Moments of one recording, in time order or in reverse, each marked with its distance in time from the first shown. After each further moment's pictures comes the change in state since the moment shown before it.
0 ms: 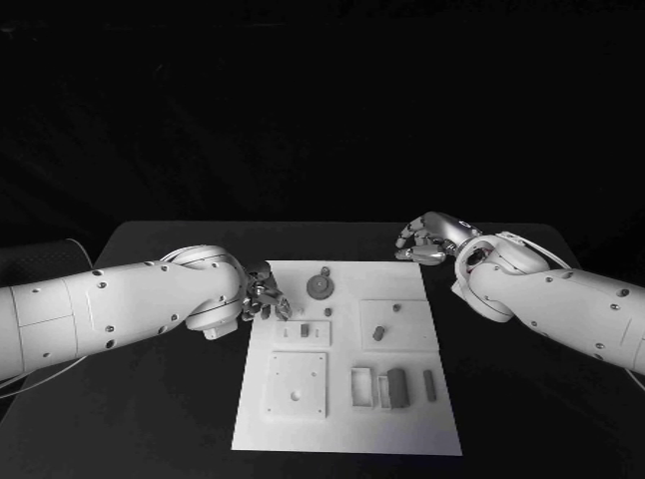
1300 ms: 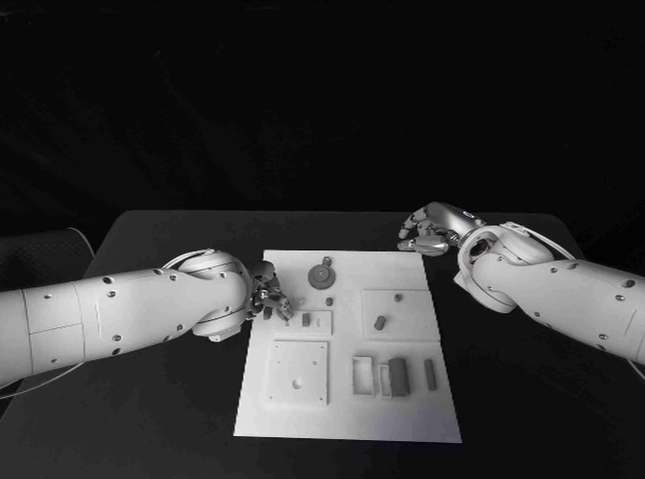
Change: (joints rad) left arm -0.047 0.003 -0.001 0.019 -0.094 -0.042 -0.019; left_hand 0.000 0.000 -0.005 -0.005 0.002 0.005 -0.002 0.000 -0.001 0.003 -0.003 0.014 0.005 0.005 -0.002 0.009 0.002 0.000 0.009 -0.001 0.009 0.000; right arm 0.000 0.002 0.000 -0.001 0.001 0.004 -0.001; right_hand -0.004 -0.004 -0.003 0.003 0.000 0.000 0.004 0.000 0.002 0.000 0.000 0.000 0.001 -0.001 0.001 0.000 0.000 0.000 0.002 -0.002 0.000 0.000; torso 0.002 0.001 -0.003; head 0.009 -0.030
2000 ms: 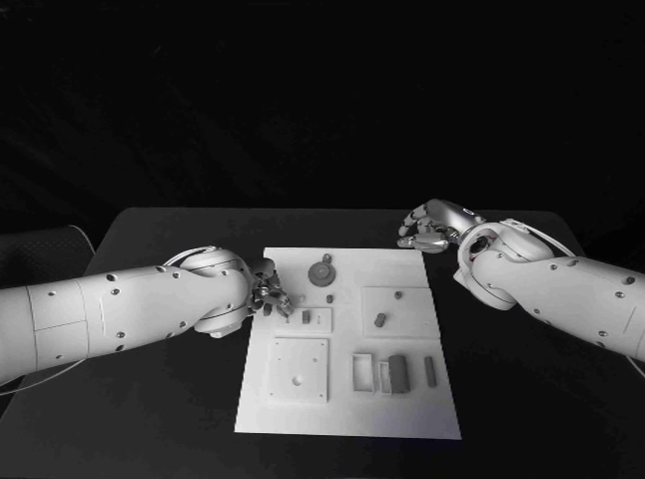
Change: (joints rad) left arm -0.004 0.011 0.000 -0.018 -0.015 0.003 0.001; left_hand 0.000 0.000 0.003 0.028 -0.006 0.003 0.002 0.000 -0.001 0.001 -0.001 0.013 0.004 0.000 0.000 0.007 0.001 0.000 0.000 -0.005 0.008 0.000; right arm 0.000 0.001 0.000 0.000 0.000 0.001 0.000; right_hand -0.004 0.004 0.000 0.006 0.000 0.000 0.000 0.000 0.000 0.000 0.000 0.000 0.001 0.000 0.000 0.000 0.000 0.000 0.000 0.000 0.000 0.000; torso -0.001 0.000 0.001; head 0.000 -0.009
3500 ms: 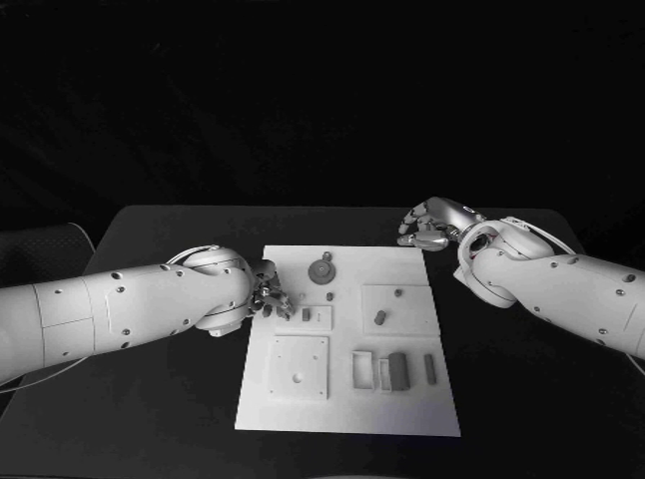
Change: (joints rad) left arm -0.009 0.016 0.000 -0.026 -0.001 0.045 0.001; left_hand -0.042 -0.041 -0.009 0.068 -0.027 0.007 -0.005 0.047 0.068 0.002 -0.002 0.011 0.001 0.008 -0.009 0.004 0.000 -0.001 -0.006 -0.008 0.008 -0.001; right arm 0.000 0.000 0.000 0.000 0.000 0.001 0.000; right_hand -0.004 -0.004 0.000 0.000 0.000 0.000 -0.004 0.000 0.002 0.000 0.000 0.000 0.000 0.002 -0.002 0.000 0.000 0.000 -0.002 0.002 0.000 0.000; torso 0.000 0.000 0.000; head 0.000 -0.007
